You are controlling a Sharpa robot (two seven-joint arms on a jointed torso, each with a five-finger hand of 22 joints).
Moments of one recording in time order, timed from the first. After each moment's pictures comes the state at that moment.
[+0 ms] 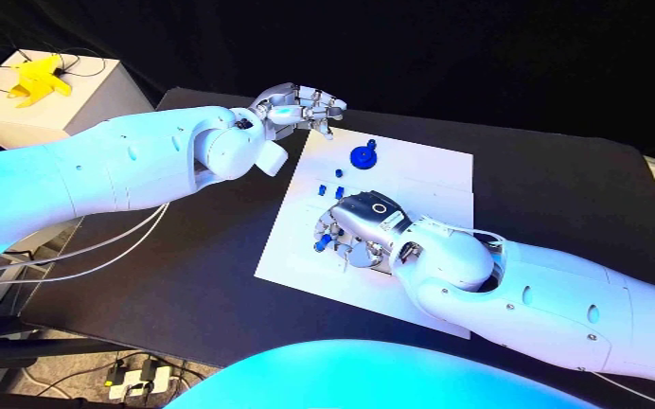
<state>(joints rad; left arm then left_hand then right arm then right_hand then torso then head) 1.21 -0.84 -0.05 1.35 -0.13 -0.02 0.26 1.40 -0.17 0.51 0.07 0.20 0.83 0.19 0.41 0.26 0.82 0.12 0.76 0.16 0.95 0.06 1.06 0.39 0.17 0.79 0.16 0.94 0.44 1.07 -0.53 -0.17 1.65 -1.78 -0.37 -0.19 1.45 -0.17 0.61 0.11 0.09 1.10 0.11 0.21 0.33 1.25 0.06 0.20 0.11 1.46 -0.03 1.21 1.02 0.08 1.47 0.08 1.21 1.31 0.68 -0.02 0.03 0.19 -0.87</state>
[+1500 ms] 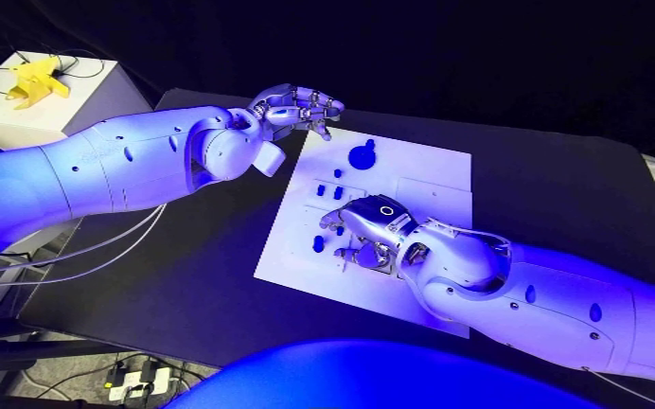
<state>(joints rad) 1.21 -0.85 -0.05 1.35 -0.14 -0.02 0.26 1.40 -0.17 0.51 0.08 0.20 0.83 0.19 0.41 0.26 0.82 0.12 0.76 0.16 0.95 0.06 1.06 0.39 0.17 0.79 0.17 0.94 0.44 1.06 -0.55 -0.18 1.63 -1.76 -0.37 -0.18 1.45 -0.21 0.32 0.16 0.14 0.85 0.18 0.10 0.32 0.93 0.12 0.17 0.07 1.30 0.04 1.00 0.71 0.12 1.34 0.13 0.71 1.31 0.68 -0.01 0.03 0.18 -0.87</state>
